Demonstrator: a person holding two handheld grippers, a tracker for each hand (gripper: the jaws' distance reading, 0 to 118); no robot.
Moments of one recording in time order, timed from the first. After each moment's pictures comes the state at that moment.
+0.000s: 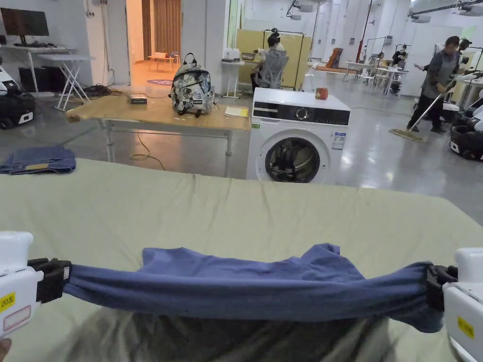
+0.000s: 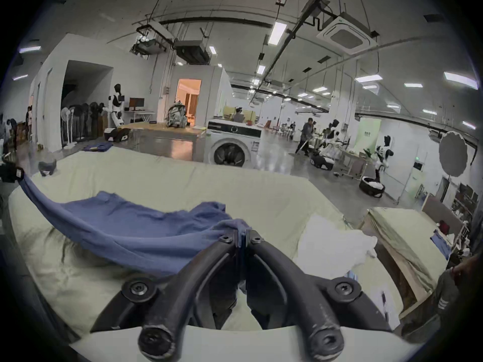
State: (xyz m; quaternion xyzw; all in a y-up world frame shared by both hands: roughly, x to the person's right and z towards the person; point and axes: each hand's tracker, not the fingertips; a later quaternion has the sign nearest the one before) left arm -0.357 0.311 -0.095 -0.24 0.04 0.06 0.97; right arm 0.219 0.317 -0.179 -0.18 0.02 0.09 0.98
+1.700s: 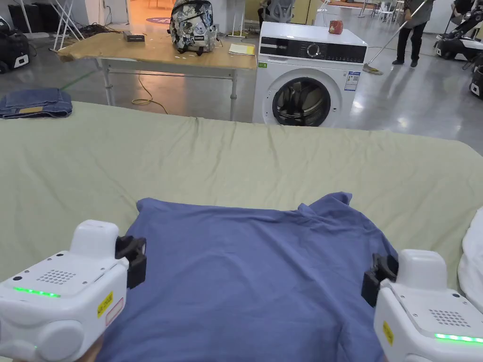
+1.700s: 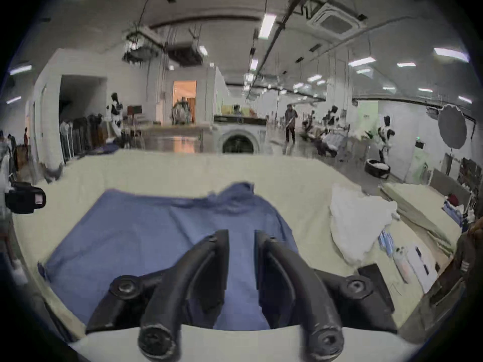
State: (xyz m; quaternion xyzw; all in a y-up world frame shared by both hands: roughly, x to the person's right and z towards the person) left arm -0.251 0.250 -0.125 -0.18 0.02 0.01 0.98; right arm 0.130 0.237 -0.165 -0.16 0.03 0.03 0.99
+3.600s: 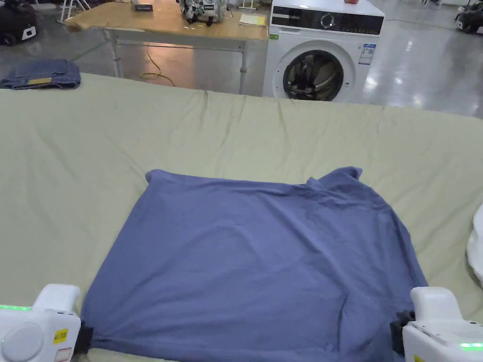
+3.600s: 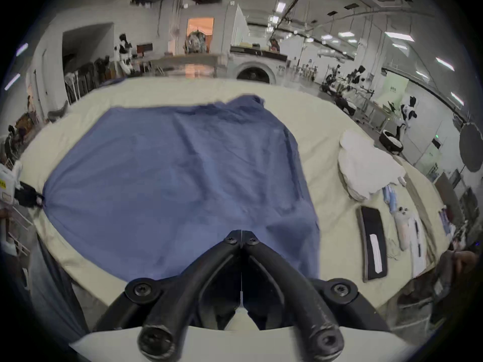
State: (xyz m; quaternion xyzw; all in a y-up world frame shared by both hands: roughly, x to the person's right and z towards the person) left arm -0.329 0.140 -0.092 -0.53 0.07 0.05 0.84; right arm 0.190 0.182 -0.141 -0.41 0.04 0.11 0.90
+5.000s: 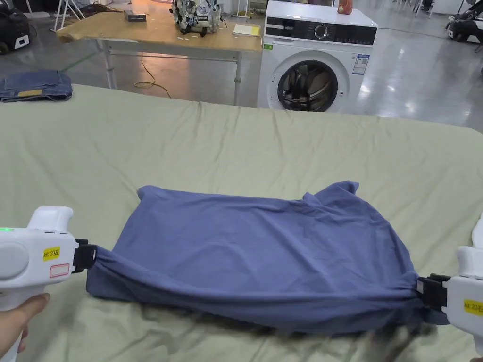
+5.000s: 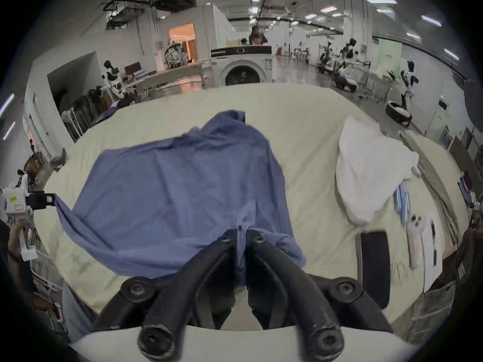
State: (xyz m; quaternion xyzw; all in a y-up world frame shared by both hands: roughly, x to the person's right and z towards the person) left arm -0.363 0.228 -0.198 -0.40 0.04 0.07 0.91; right arm 0.234 0.232 -0.238 -0.39 0.06 0.00 0.92
